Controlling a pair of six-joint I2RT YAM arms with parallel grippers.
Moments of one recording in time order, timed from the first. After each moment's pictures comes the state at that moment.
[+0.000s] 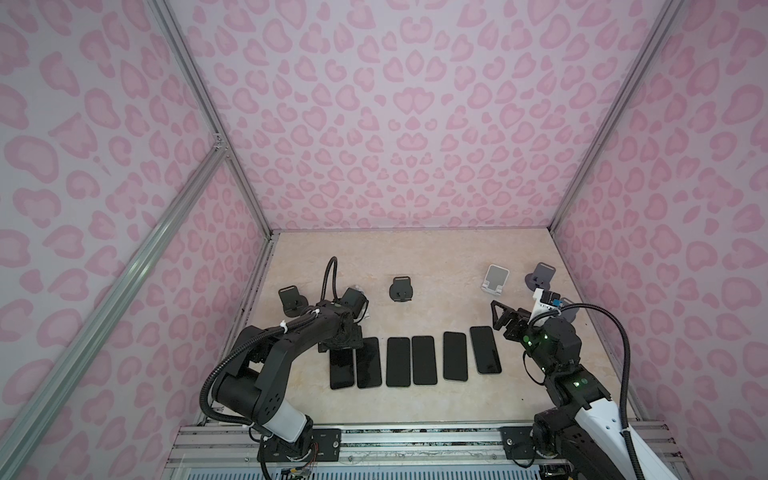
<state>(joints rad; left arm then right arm) -0.43 1.57 0.83 -0.73 -0.23 -0.55 0.28 0.58 0.37 -0.08 0.05 0.58</state>
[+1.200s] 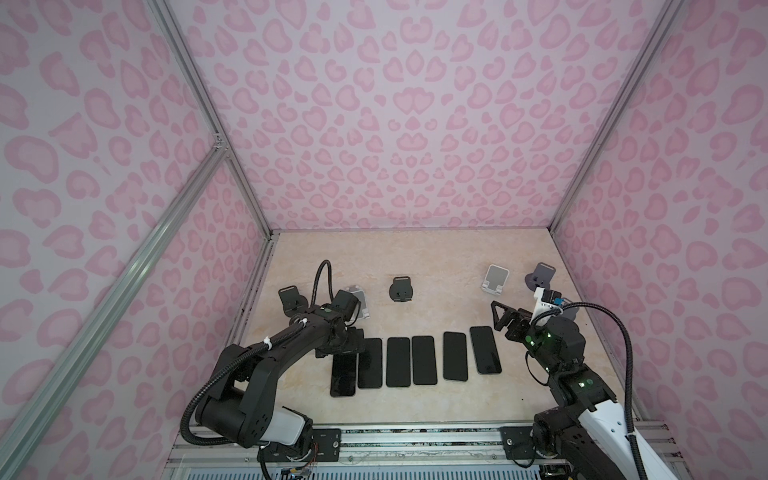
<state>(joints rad) -0.39 1.45 0.79 -0.74 -0.07 -0.50 0.28 0.57 0.42 -0.17 0.02 0.59</state>
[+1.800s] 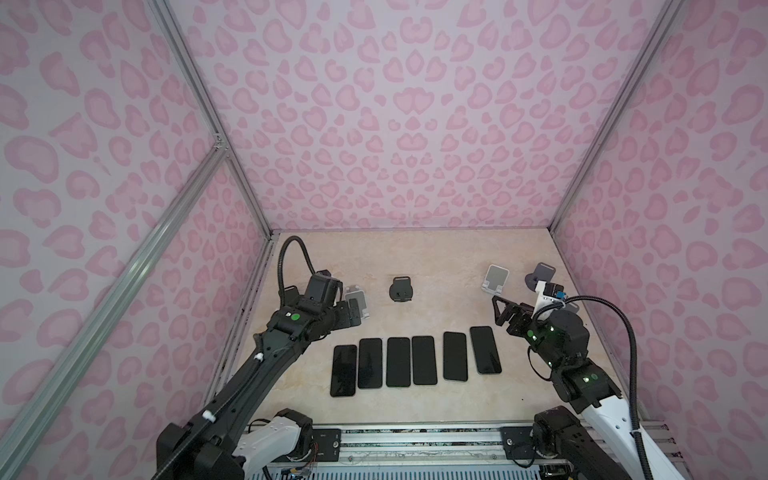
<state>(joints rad) -0.38 1.04 0.96 -0.77 -0.10 -0.49 0.28 0.62 0.54 -0.23 0.02 0.54</state>
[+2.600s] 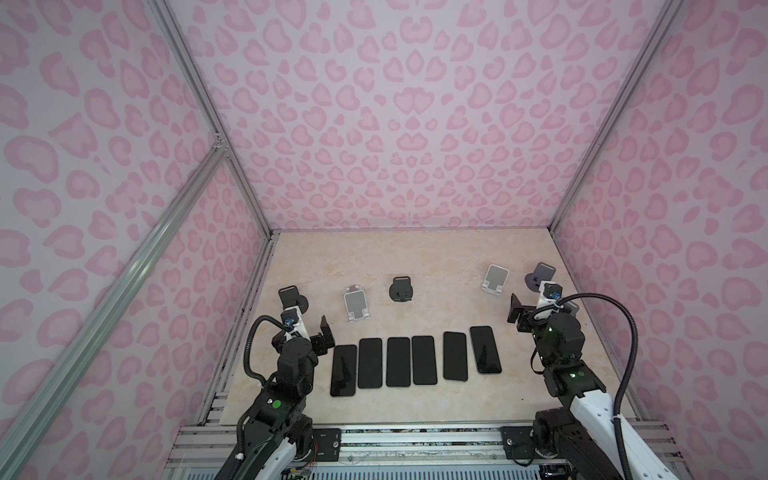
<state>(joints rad) -0.36 0.42 0.22 -0.13 -0.53 -0.25 0.13 0.72 0.33 0.13 0.26 0.06</state>
